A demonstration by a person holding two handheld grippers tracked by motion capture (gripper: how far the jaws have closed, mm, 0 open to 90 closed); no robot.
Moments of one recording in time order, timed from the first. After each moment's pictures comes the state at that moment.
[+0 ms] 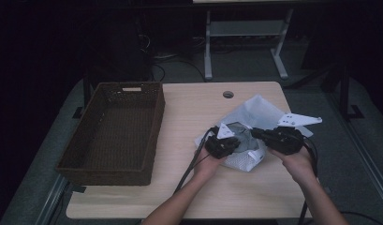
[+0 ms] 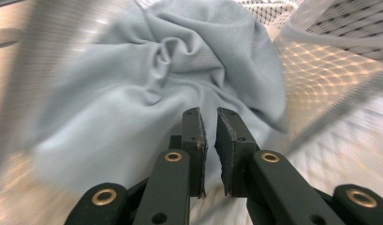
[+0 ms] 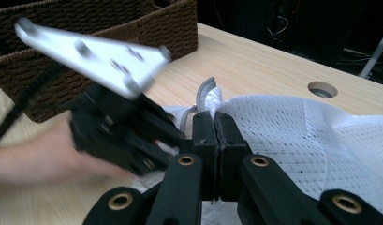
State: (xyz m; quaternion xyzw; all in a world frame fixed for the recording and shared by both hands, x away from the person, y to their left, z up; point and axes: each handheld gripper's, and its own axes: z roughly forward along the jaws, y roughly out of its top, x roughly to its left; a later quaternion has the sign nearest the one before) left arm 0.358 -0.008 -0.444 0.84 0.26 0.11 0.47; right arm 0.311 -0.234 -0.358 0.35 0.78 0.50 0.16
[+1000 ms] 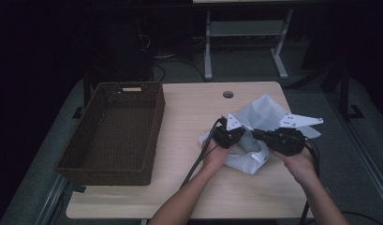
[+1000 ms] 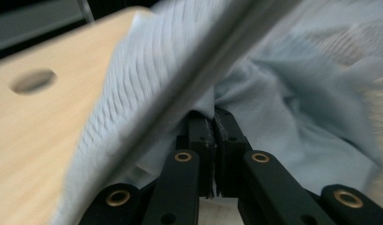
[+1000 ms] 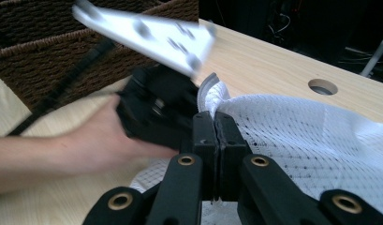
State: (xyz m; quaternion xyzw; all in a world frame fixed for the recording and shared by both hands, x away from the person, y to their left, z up) left arm 0.392 -0.045 -0.451 0.83 0.26 0.16 0.47; right arm 0.309 -0.238 -0.358 0.34 0.78 0.49 0.16
